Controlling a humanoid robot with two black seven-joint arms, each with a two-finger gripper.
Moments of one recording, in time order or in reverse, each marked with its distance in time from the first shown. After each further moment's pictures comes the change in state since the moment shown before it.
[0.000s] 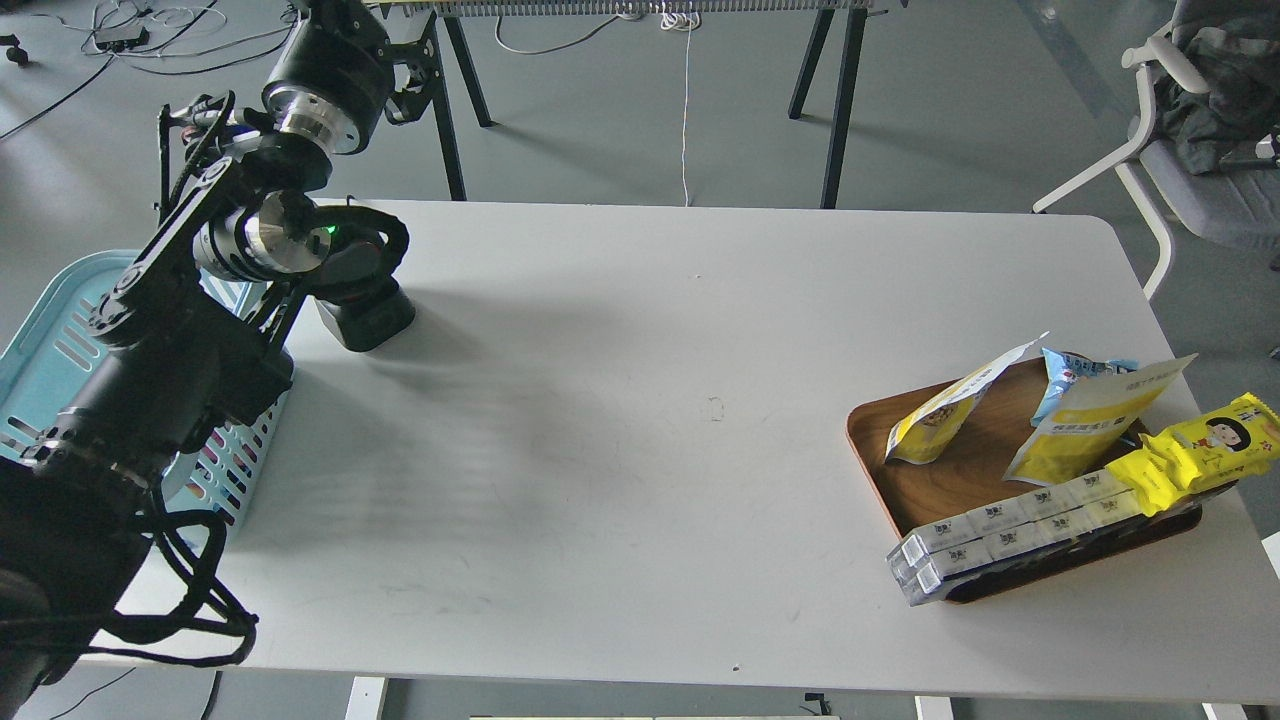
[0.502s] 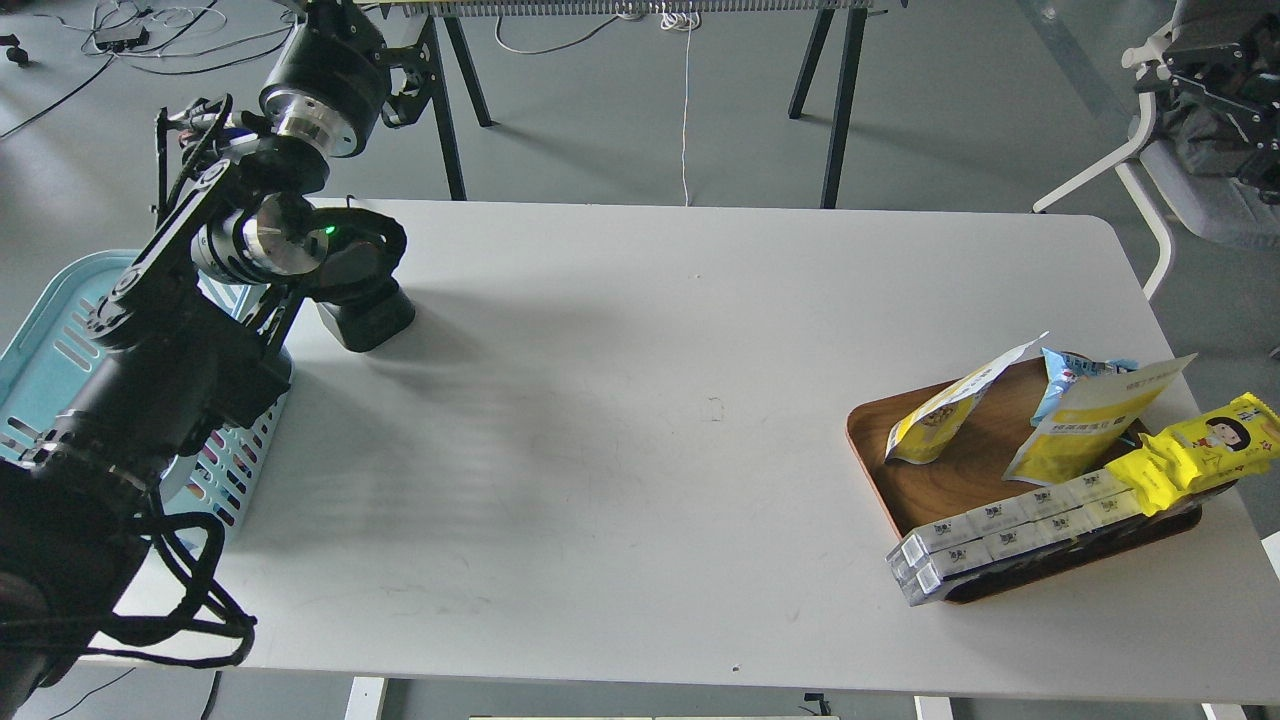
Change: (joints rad) left arm 0.006 0.001 0.000 0.001 0.000 0.002 0.001; right arm 0.291 0.334 -0.255 -0.399 -0.072 0.103 0.000
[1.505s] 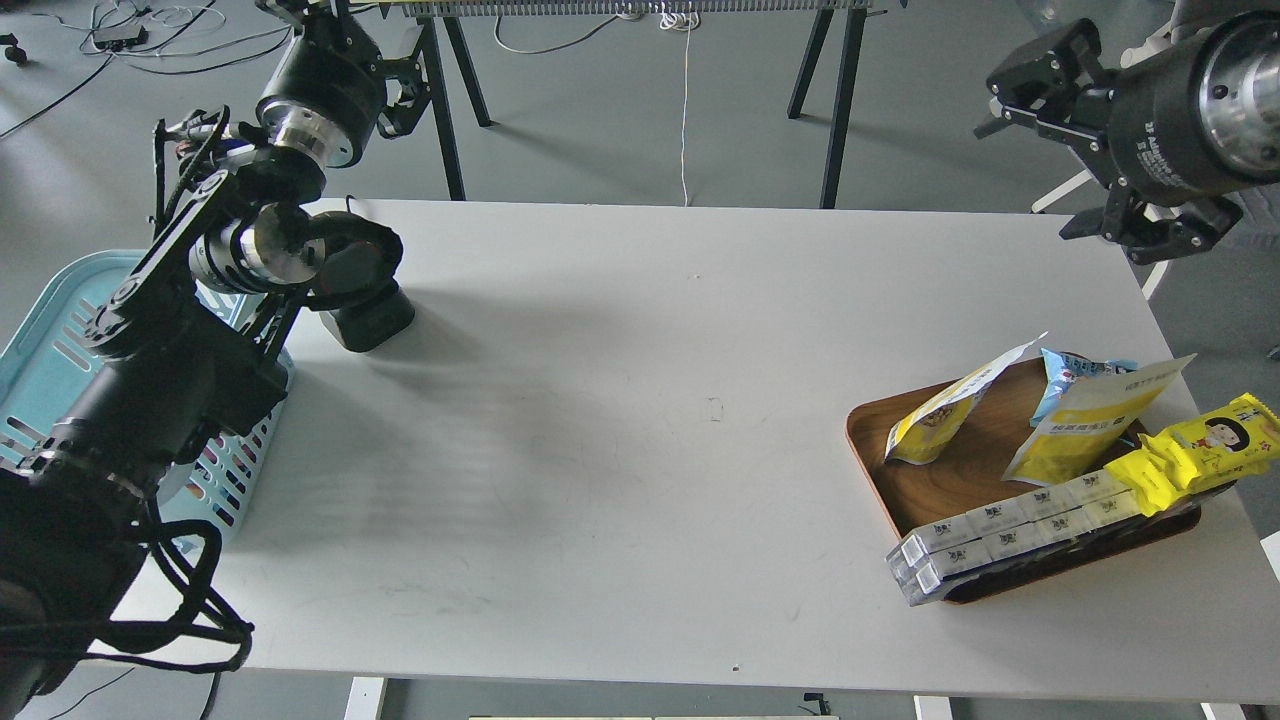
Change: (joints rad) left arm 0.018 0.005 -0.001 0.000 0.002 0.001 -0.002; right arm 0.979 0.304 -1.077 0.604 0.844 -0.432 0.000
